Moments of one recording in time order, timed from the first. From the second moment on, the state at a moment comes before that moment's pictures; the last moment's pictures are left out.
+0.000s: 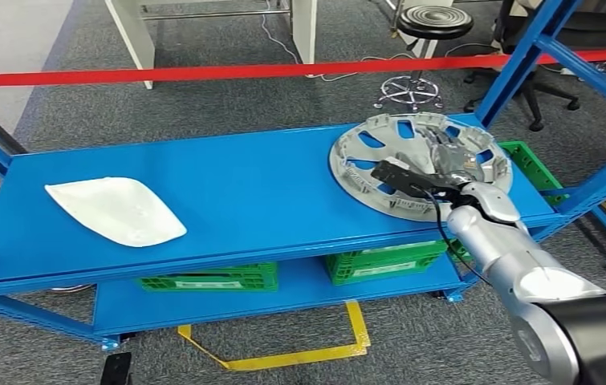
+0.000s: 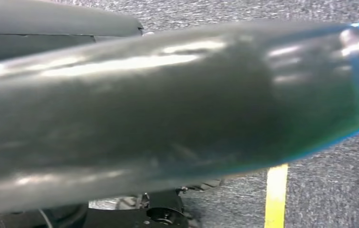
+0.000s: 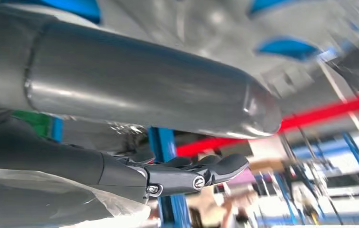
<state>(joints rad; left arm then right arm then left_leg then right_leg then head) -0.12 -0.15 0.80 -0.22 -0.59 0.23 -0.34 -0.91 -0.01 0.11 -0.38 0.99 -0.37 -0.21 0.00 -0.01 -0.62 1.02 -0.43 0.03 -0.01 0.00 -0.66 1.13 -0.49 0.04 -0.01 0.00</state>
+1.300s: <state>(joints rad) -0.13 -0.17 0.83 -0.22 -0.61 0.23 -0.33 -0.83 0.22 0.10 -0.33 0.99 -0.34 0.04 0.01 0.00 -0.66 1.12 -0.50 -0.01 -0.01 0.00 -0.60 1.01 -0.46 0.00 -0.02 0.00</state>
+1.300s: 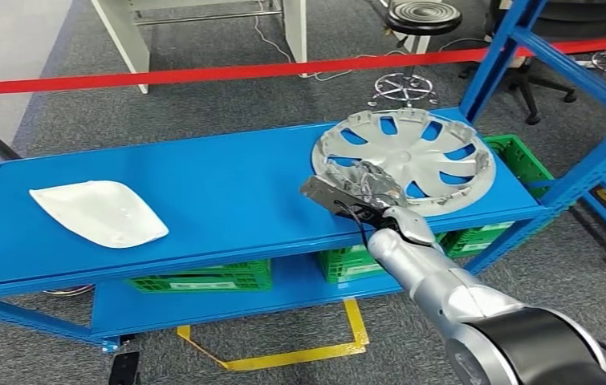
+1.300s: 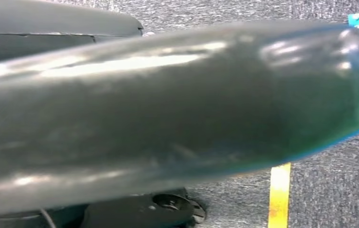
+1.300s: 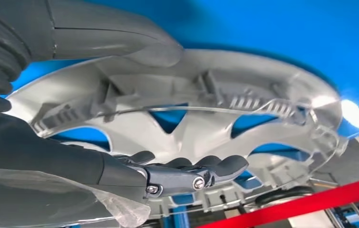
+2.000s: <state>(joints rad) -0.12 -0.16 0.86 -0.22 -0.62 0.23 -0.34 -0.78 0.19 0.03 -0.32 0.91 -0.33 0.01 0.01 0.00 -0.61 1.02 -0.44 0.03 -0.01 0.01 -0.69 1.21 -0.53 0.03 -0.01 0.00</state>
